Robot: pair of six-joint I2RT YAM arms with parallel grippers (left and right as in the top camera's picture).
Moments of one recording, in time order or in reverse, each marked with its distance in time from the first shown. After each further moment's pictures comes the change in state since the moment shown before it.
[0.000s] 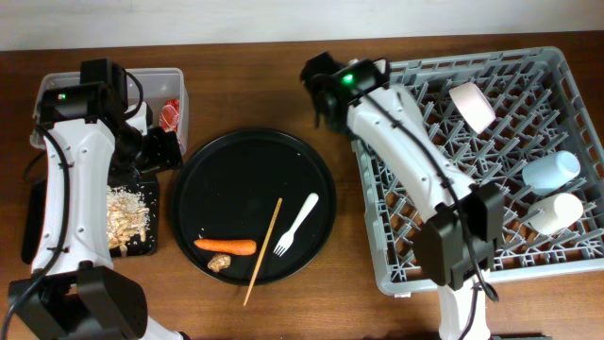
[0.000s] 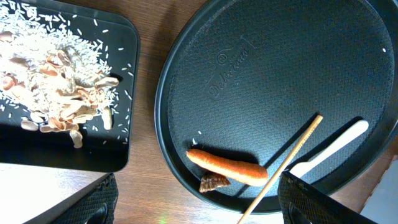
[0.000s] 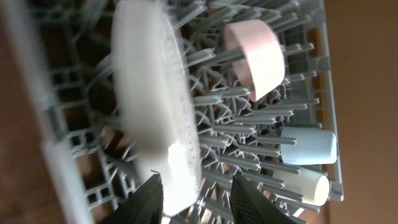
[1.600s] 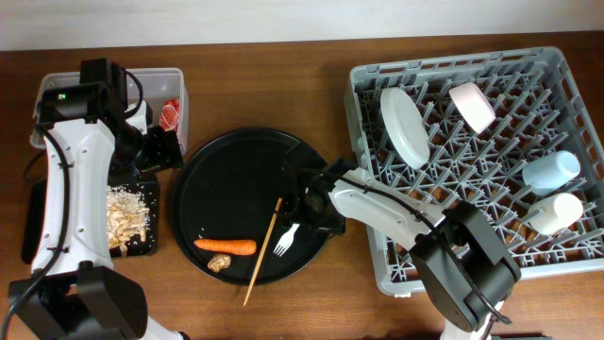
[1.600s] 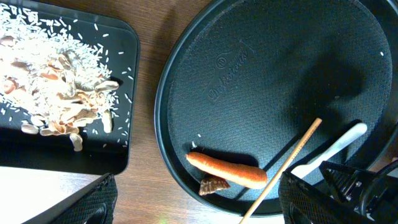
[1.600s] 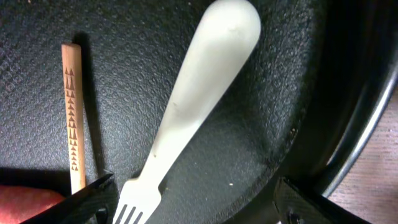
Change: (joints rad) left arm 0.000 0.000 0.000 0.011 0.000 0.000; right arm 0.185 -0.193 -0.772 0.700 -0.947 0.319
